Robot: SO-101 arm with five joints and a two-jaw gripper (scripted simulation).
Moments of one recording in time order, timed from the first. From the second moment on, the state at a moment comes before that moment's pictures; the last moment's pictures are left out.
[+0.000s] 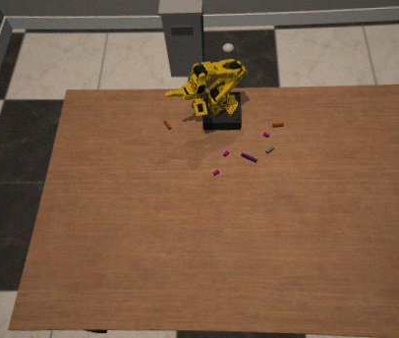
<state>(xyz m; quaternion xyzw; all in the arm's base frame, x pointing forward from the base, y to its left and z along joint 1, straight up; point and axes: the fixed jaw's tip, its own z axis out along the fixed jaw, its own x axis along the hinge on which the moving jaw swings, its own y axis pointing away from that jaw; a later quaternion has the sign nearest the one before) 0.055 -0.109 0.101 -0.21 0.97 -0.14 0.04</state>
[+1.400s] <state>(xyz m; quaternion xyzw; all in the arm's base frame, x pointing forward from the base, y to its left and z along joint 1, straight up) 0.099 -0.113 0.094 -0.04 0.99 -0.08 0.06</state>
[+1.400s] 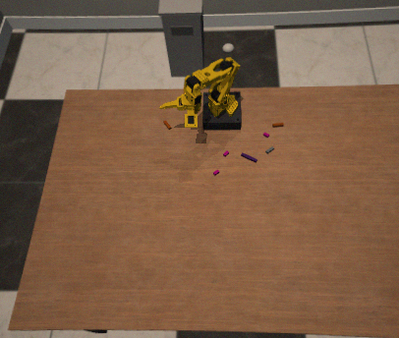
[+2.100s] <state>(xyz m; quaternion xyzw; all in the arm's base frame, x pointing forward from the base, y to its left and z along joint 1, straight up) 0.168 -0.096 0.071 0.17 0.98 -0.02 0.05</state>
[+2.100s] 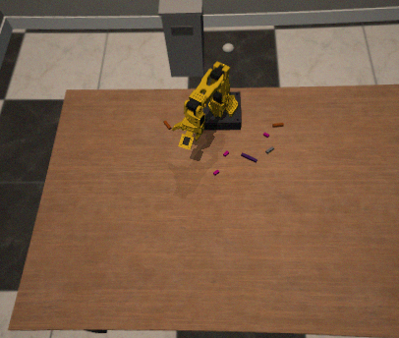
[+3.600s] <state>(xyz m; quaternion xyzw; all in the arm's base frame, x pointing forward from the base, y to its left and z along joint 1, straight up) 0.237 -0.027 0.008 0.45 0.89 0.00 -0.01</state>
